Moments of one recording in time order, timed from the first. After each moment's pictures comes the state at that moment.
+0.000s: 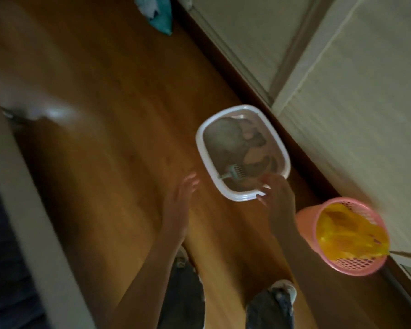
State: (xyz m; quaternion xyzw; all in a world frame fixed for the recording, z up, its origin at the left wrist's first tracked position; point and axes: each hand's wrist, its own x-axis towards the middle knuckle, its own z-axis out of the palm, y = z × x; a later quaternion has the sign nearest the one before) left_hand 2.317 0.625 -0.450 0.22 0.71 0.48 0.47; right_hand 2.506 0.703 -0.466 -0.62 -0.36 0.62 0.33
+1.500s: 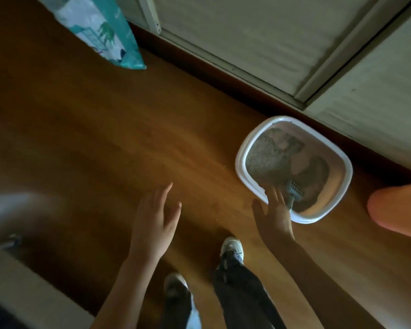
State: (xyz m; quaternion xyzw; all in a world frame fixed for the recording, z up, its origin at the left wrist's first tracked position) left_hand 1.908 0.829 -0.492 0.67 0.69 0.10 0.26; right_hand 2.165 0.812 -0.527 -0.76 -0.51 0.35 0.18
